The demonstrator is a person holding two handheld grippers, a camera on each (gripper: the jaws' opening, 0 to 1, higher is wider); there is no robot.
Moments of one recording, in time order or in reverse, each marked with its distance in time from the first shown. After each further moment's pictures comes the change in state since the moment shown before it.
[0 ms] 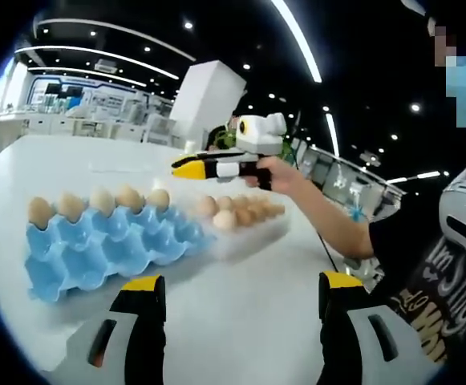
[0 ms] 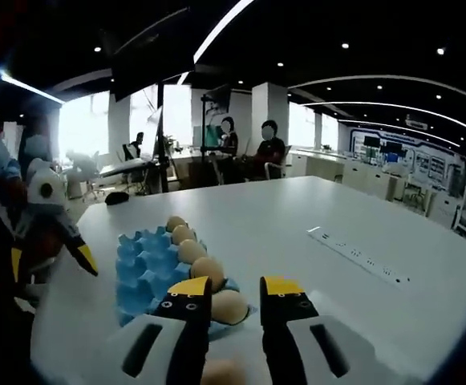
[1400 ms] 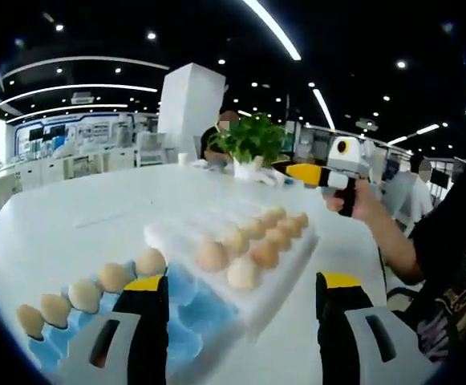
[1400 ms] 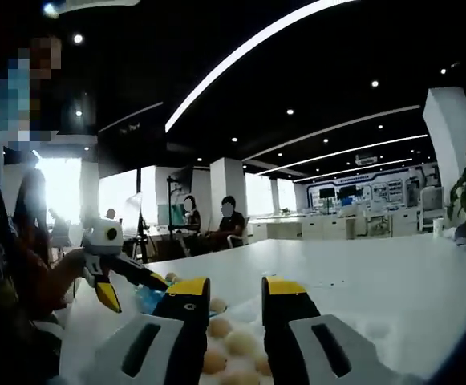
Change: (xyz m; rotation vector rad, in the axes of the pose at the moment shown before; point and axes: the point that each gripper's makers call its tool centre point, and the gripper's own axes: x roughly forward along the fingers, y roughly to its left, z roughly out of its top) left arm 0.091 0.008 0.055 0.223 0.030 0.036; right arm -0.169 -0.036 0.008 0.124 -0.437 -0.223
